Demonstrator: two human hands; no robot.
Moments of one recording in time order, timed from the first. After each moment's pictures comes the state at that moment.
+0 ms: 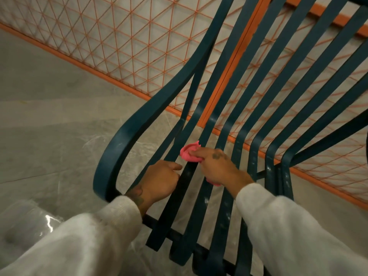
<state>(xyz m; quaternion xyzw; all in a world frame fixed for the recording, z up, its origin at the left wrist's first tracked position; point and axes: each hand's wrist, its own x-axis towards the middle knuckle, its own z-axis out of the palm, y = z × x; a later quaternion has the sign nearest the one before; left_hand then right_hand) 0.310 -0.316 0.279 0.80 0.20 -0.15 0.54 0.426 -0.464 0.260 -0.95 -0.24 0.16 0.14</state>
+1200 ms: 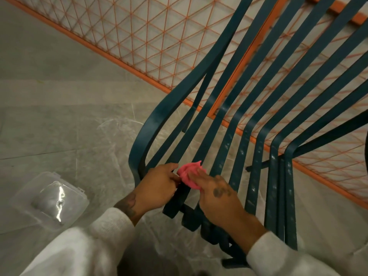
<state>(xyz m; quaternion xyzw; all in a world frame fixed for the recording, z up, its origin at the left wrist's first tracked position) 0.227 -0.305 0.277 0.81 0.19 -0.16 0.54 0.285 -0.476 0.272 -0.93 -0.31 0.17 0.06</state>
